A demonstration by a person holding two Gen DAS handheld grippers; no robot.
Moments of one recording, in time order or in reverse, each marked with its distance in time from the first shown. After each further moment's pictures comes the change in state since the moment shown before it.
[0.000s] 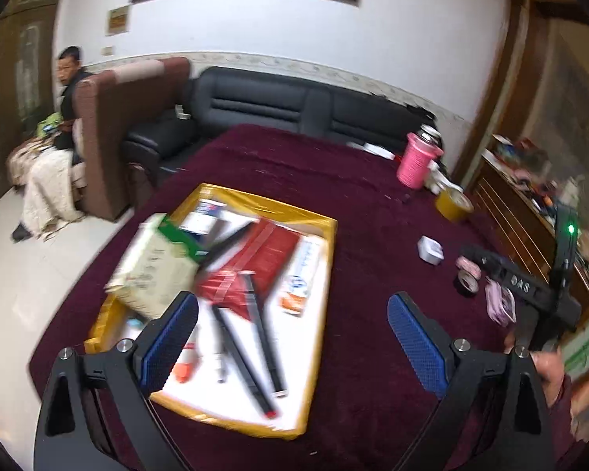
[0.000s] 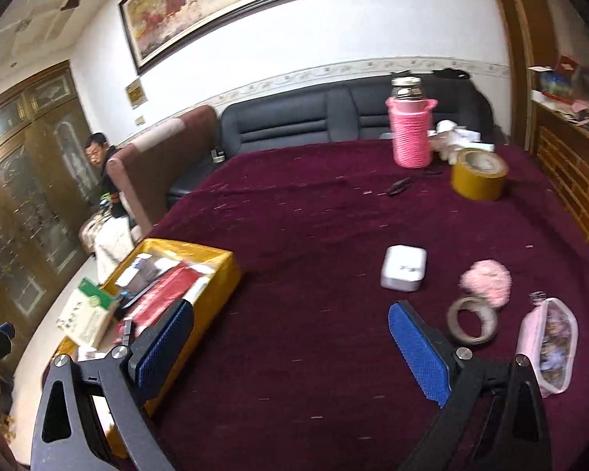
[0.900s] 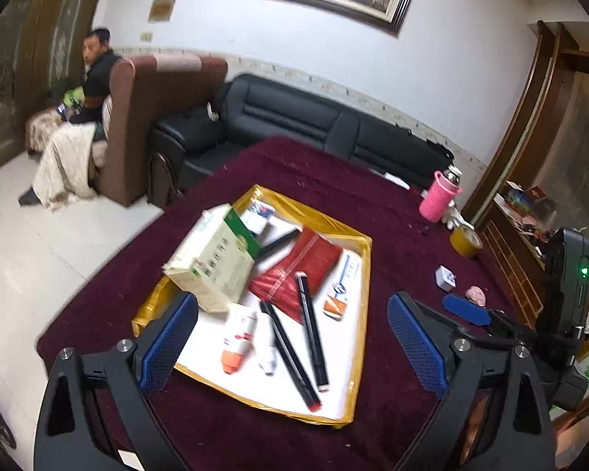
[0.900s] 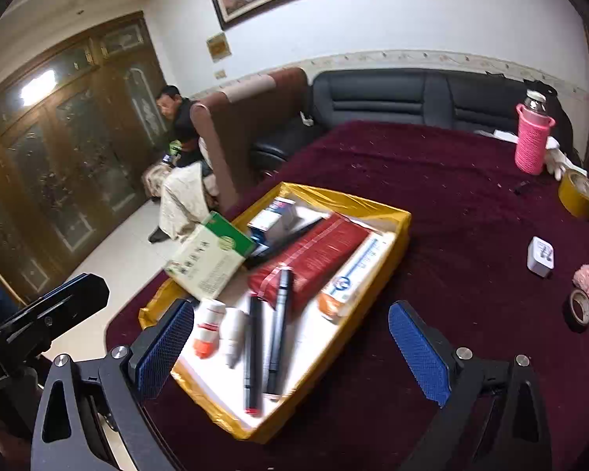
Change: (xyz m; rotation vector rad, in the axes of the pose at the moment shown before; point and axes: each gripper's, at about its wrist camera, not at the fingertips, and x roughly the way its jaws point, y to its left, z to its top) left arm -0.031 0.076 -0.016 -0.173 -0.069 0.002; right arm 0.003 0.172 -0.039 -0.158 0.147 0.261
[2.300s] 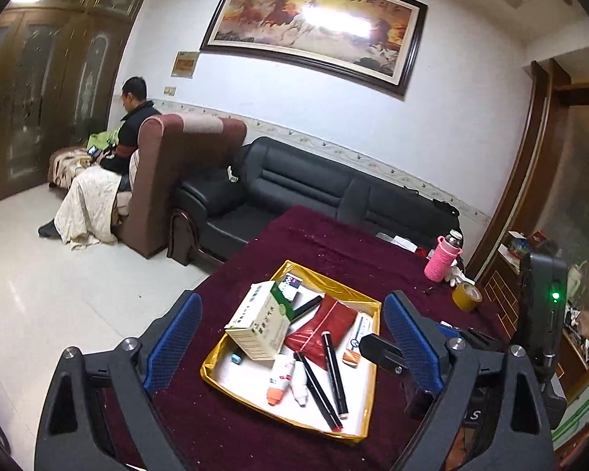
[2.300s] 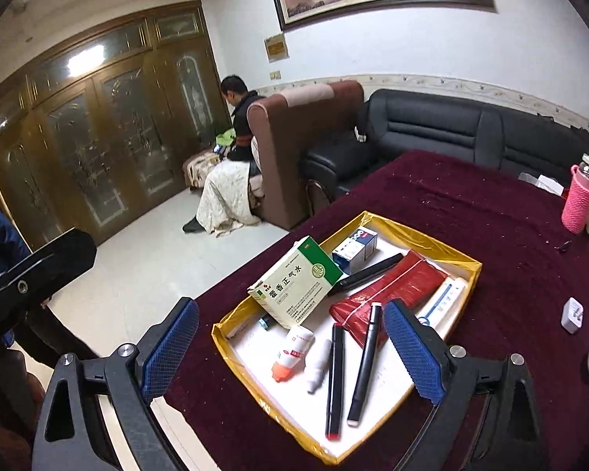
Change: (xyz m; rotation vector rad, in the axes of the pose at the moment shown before) left arm -0.103 0.020 0.014 -0.001 -0.261 0.063; right arm -0.021 0.099 0.017 -0.176 -0.061 0.103
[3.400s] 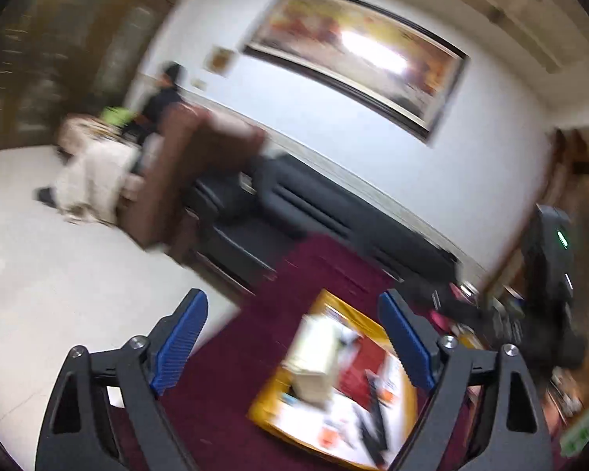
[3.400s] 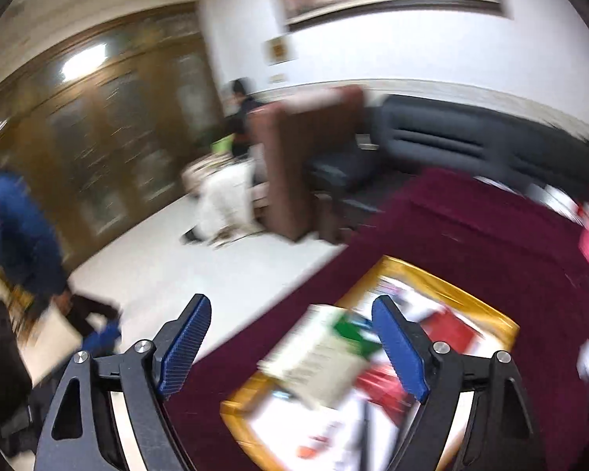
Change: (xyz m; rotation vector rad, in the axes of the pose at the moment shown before) left arm 0.029 0.146 0.004 -0.220 -0.098 0.010; right arm 0.092 0.056 0.078 -0.086 0.039 0.042
